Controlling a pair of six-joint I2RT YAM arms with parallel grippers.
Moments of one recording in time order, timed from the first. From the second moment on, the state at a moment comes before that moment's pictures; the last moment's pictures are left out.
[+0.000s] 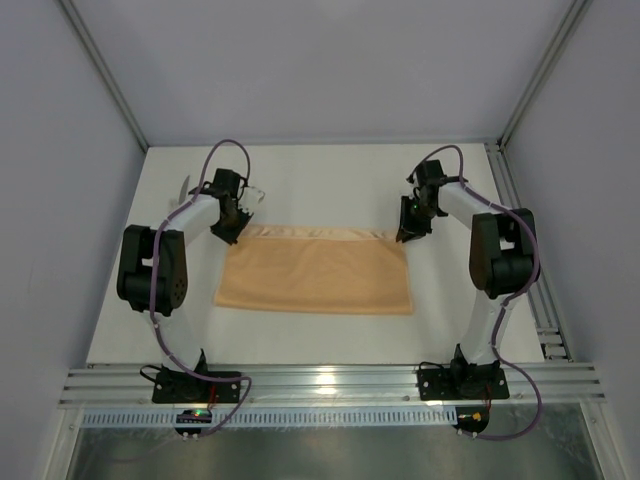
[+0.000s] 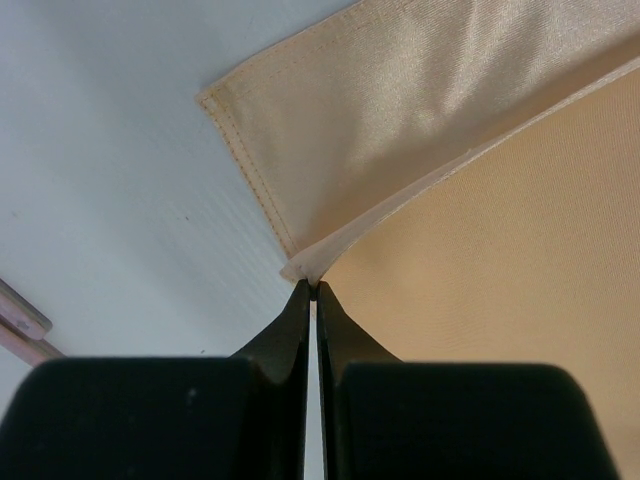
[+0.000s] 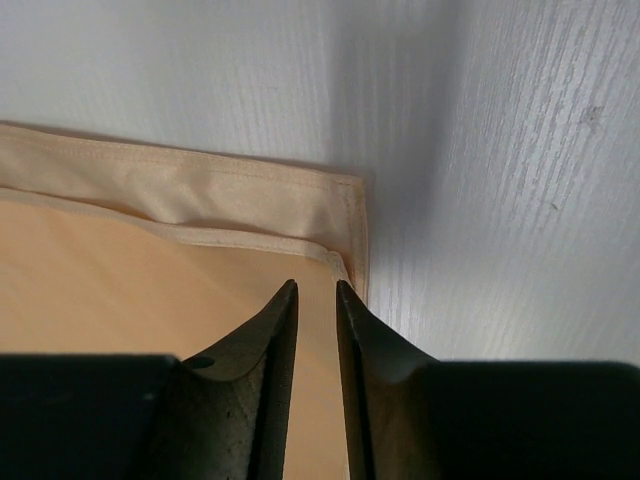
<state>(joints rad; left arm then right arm) -0.17 1.85 1.27 -0.64 -0.02 0.39 0.13 1.96 1.37 -0.67 -0.22 0.25</state>
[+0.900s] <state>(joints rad) -0.17 1.85 1.29 -0.65 -0.02 0.39 0.18 1.96 1.34 -0.64 -0.19 0.25</state>
